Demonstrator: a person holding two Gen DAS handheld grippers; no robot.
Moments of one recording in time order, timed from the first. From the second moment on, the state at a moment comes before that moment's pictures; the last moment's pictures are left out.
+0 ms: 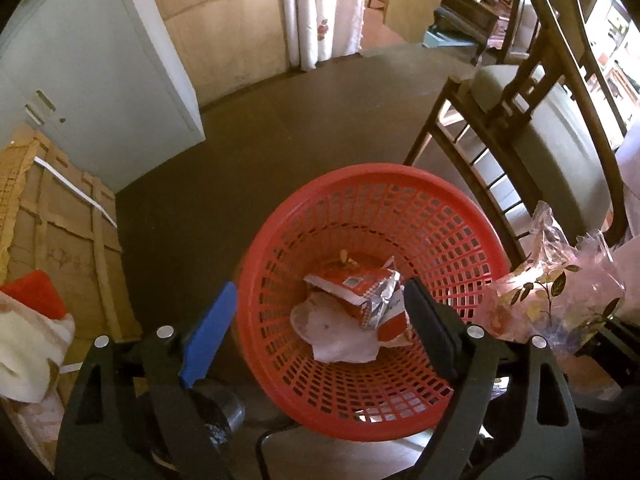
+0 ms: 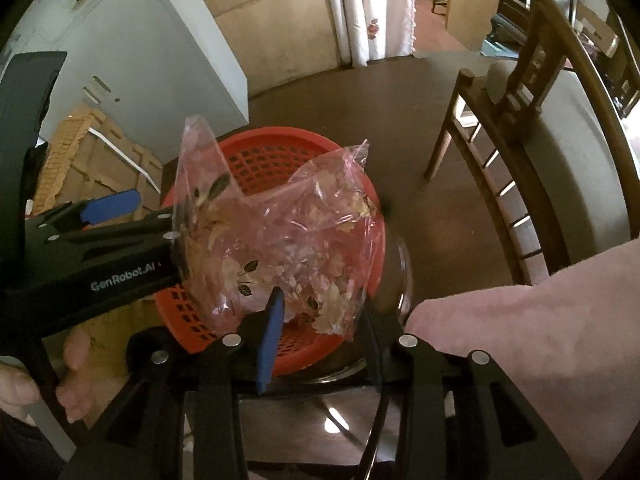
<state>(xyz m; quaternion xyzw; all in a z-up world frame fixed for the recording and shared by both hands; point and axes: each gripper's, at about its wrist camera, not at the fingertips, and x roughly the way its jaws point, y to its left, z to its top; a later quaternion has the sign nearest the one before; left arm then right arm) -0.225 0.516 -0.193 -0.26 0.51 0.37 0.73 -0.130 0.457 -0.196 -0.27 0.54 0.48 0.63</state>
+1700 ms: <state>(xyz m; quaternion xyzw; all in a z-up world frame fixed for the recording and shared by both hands) -0.006 0.091 0.087 0.00 0.37 -0.02 0.93 -0.025 -0.147 0.106 -0.01 0.34 0.12 0.93</state>
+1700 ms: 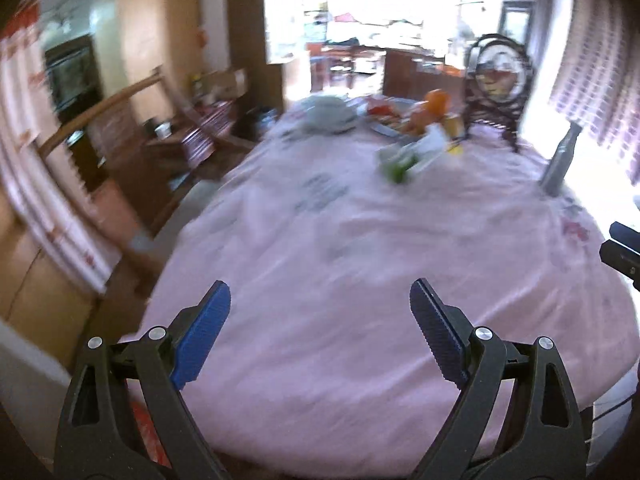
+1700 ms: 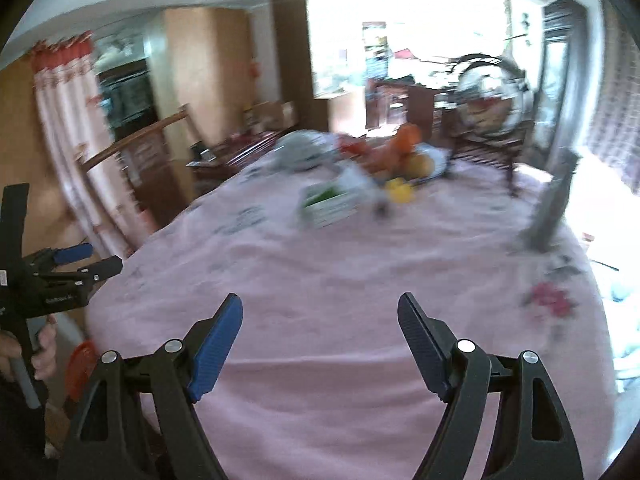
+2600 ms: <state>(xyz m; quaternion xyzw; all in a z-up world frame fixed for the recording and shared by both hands) 0.278 0.037 0.009 0.02 0.47 -0.04 0.88 0.294 -0.153 0.027 -0.02 0.40 0.09 0.91</state>
